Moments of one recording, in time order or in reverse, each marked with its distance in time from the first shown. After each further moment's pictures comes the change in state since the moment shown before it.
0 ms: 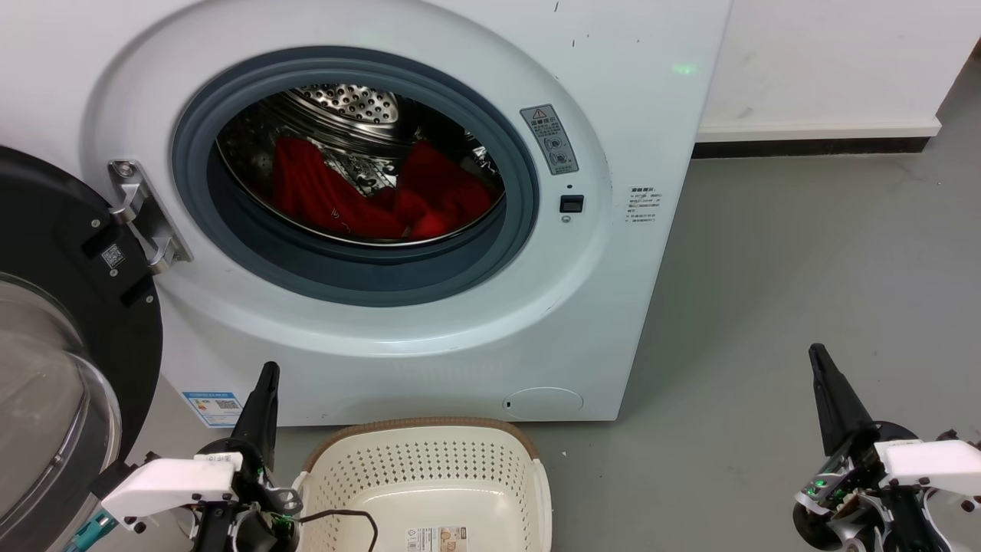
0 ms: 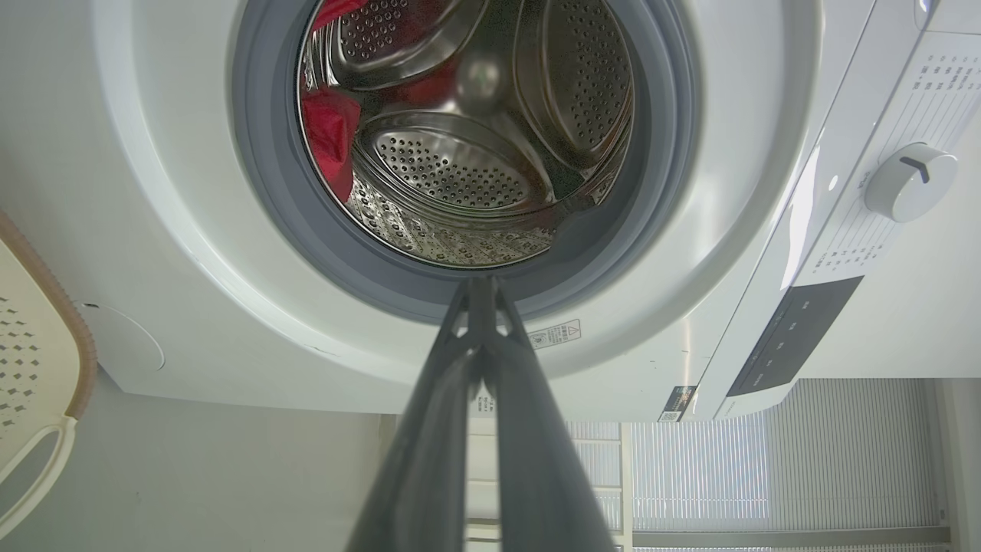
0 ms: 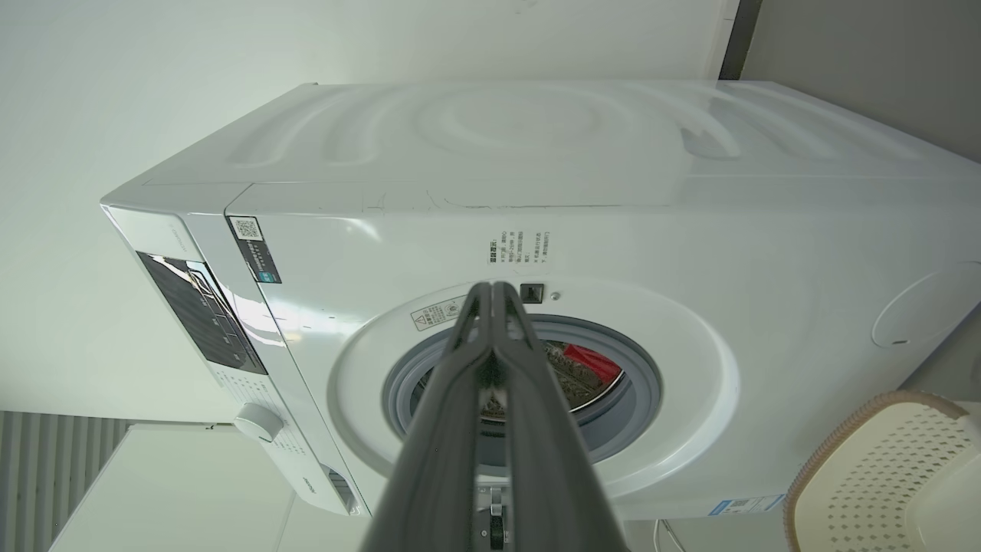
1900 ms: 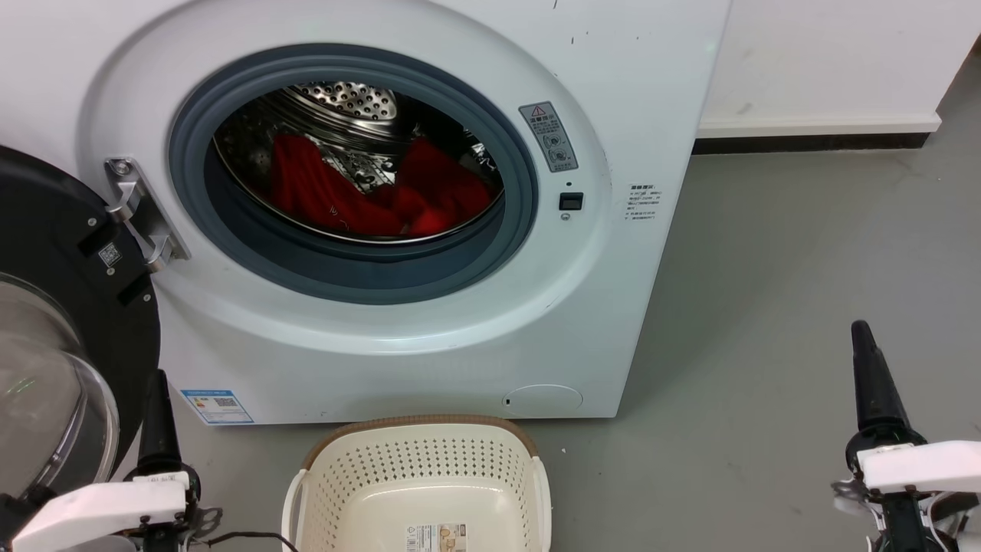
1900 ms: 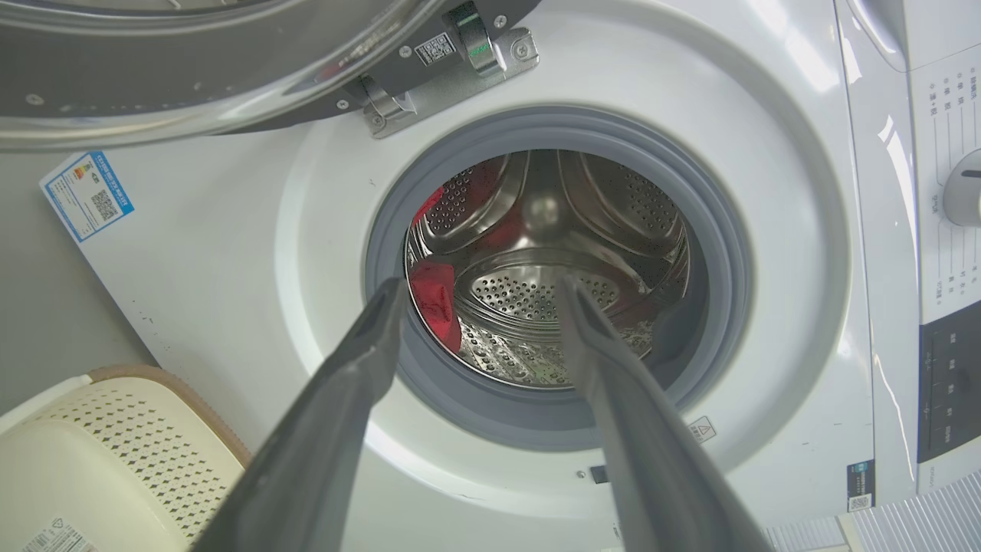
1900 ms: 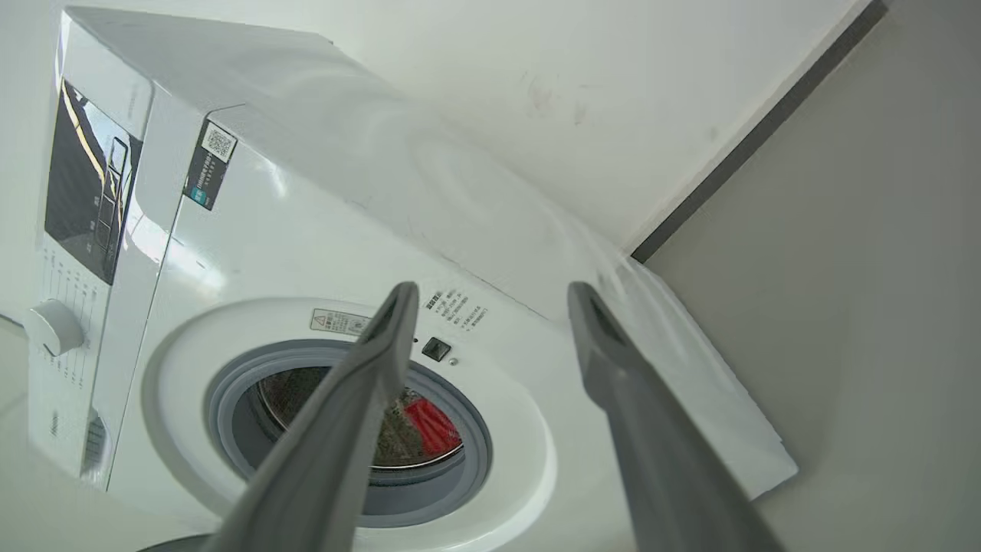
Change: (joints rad) left arm 0.054 -0.004 0.170 -0.076 0.427 0.033 -0.155; right arm 0.048 0.005 -0.033 -0.126 -0.582 0.000 -0.154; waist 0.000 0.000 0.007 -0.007
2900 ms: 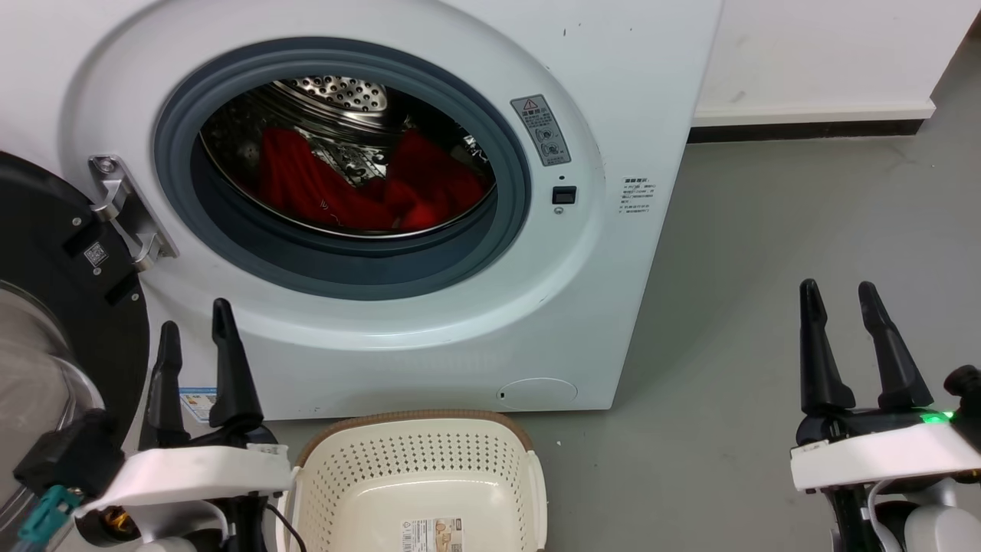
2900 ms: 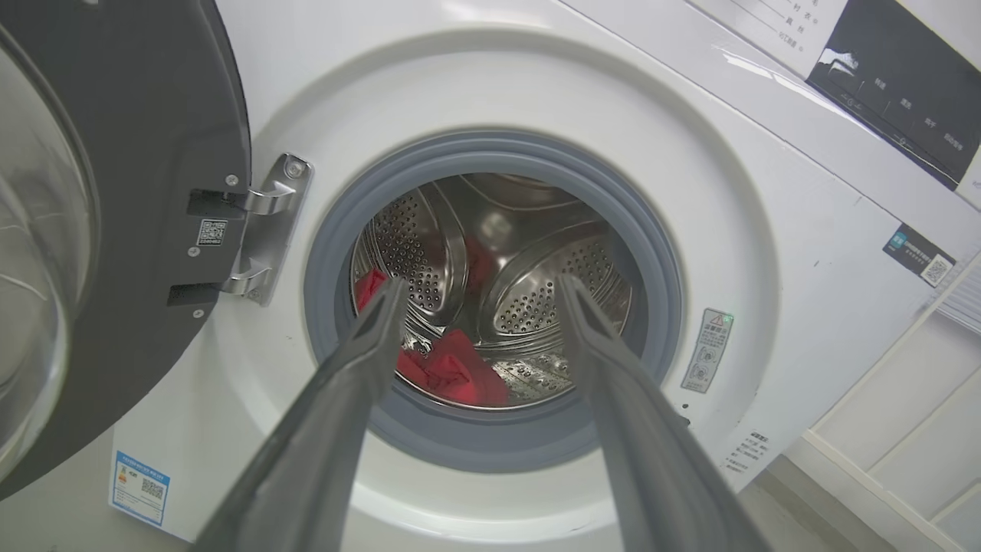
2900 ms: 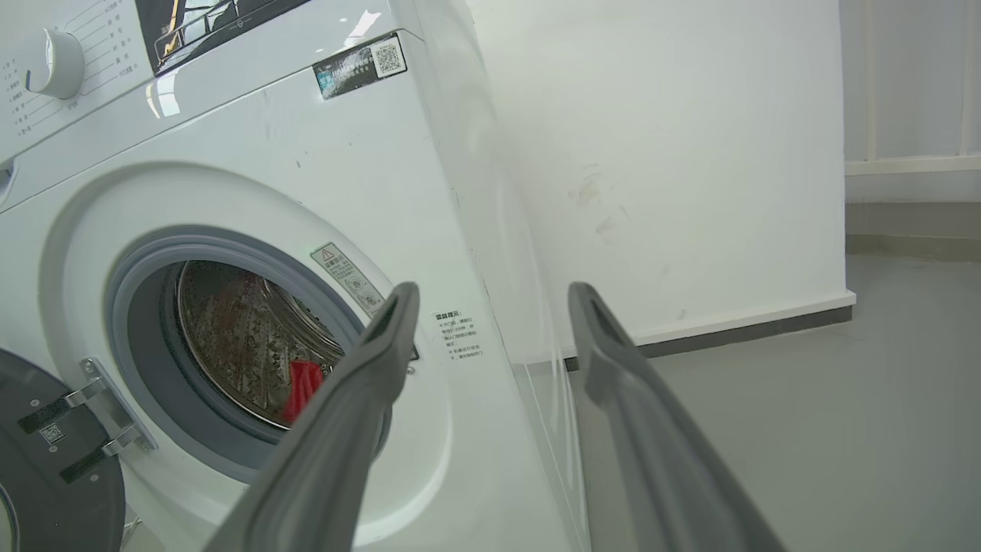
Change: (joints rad) left arm 0.042 0.001 -0.216 -0.332 0.643 0.153 -0.096; right arm 0.004 -0.001 0.108 -0.195 -0.678 0.000 -0.097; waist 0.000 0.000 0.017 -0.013
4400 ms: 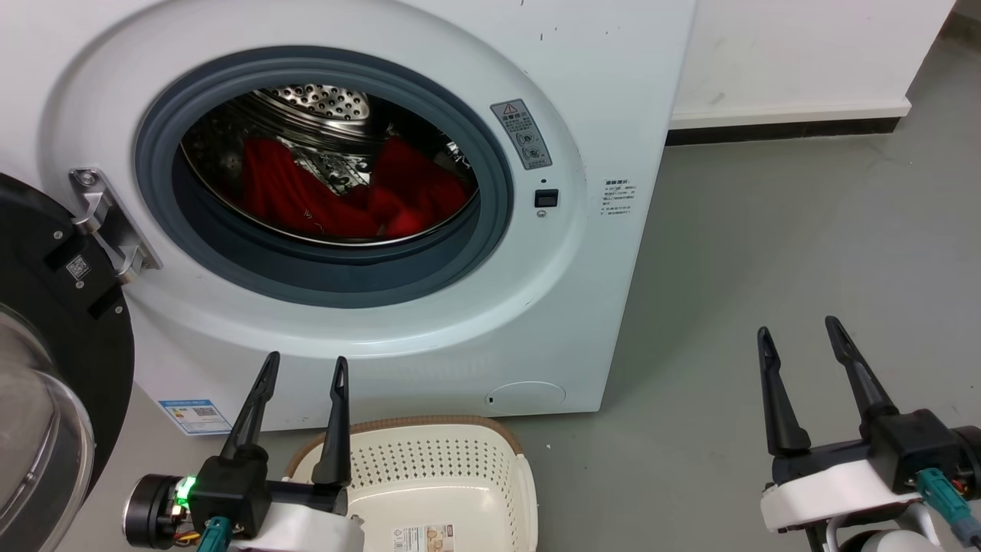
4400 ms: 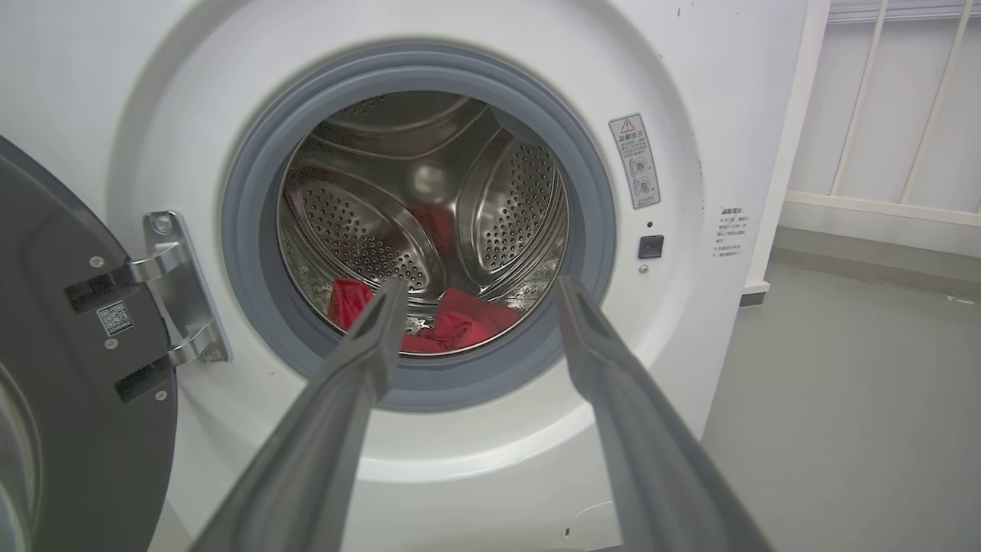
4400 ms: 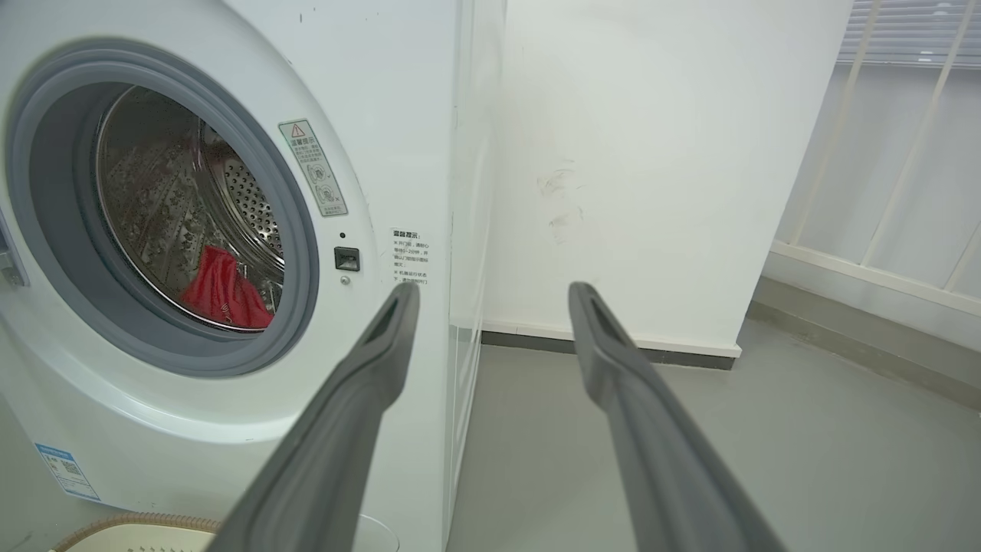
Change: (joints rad) left arm 0.064 0.079 -0.184 0.094 0.439 -0.037 -0.100; right arm 0.038 -0.003 0.025 0.088 -0.379 0.000 -0.101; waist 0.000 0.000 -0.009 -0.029
